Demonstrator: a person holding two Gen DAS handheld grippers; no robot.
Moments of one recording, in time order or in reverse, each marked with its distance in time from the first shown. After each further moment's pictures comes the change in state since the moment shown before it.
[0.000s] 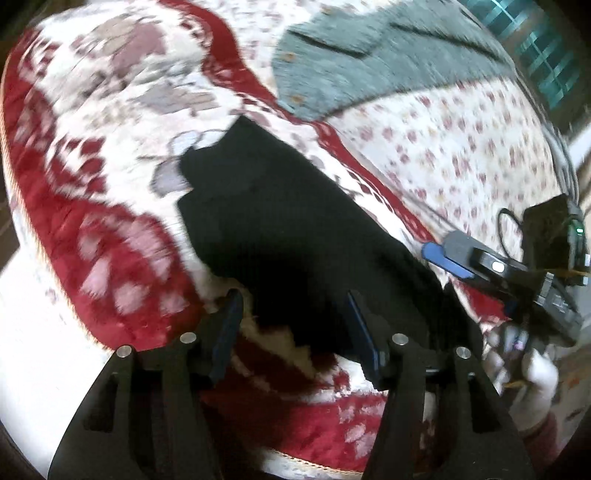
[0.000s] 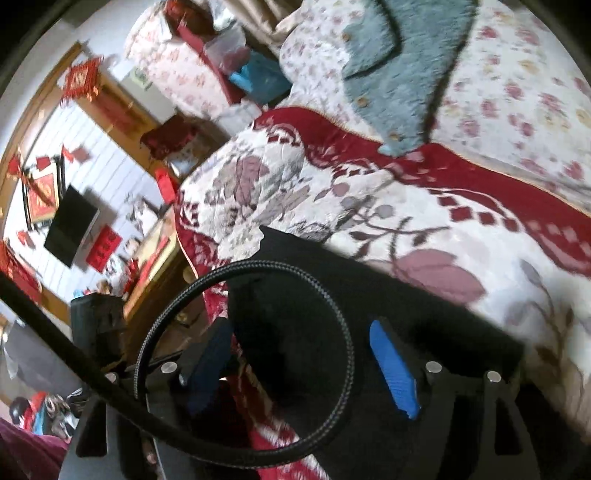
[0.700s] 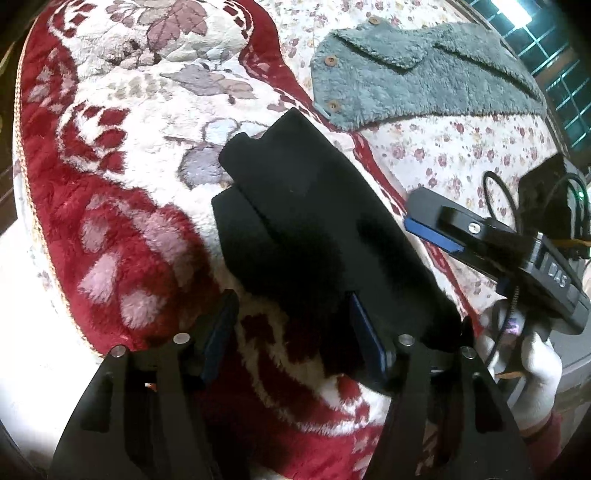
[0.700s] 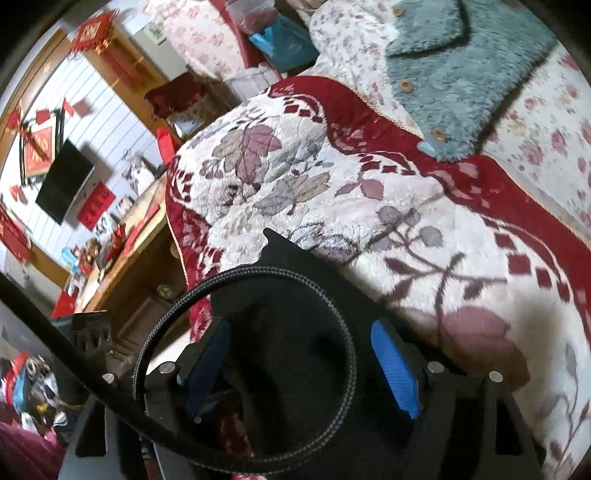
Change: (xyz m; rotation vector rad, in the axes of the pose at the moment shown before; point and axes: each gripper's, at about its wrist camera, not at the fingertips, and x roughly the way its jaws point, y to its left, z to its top) left arm 0.022 0.023 0.008 -0.124 -0.020 0.015; right arm 0.073 0.020 0.044 -0.138 0.111 -0.027
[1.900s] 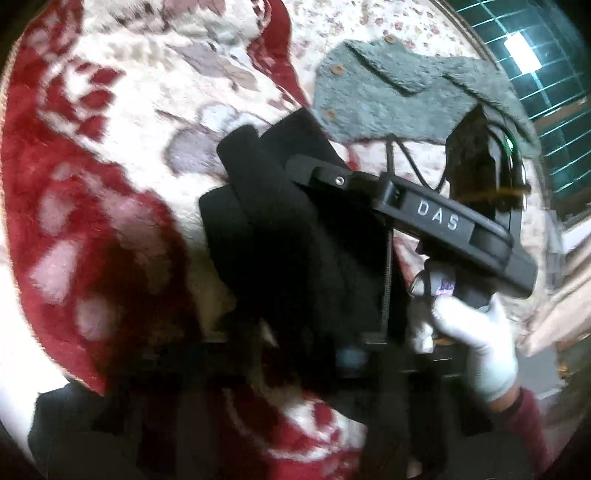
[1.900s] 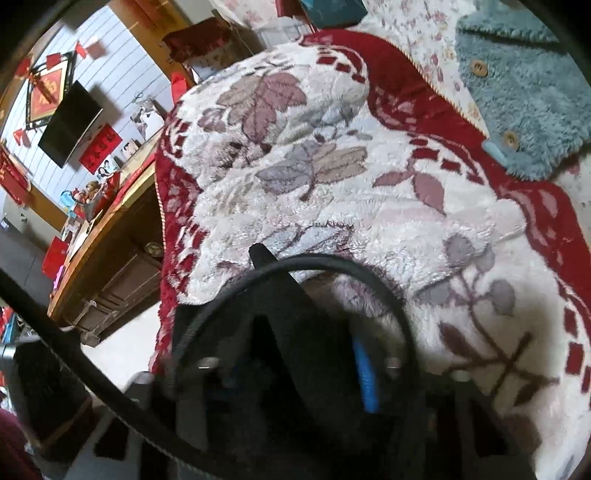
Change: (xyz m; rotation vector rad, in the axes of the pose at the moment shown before) left arm 0.021 0.016 0.010 -0.145 0.021 -0.211; right arm 0.086 0.008 0.042 -0.155 0.150 0.017
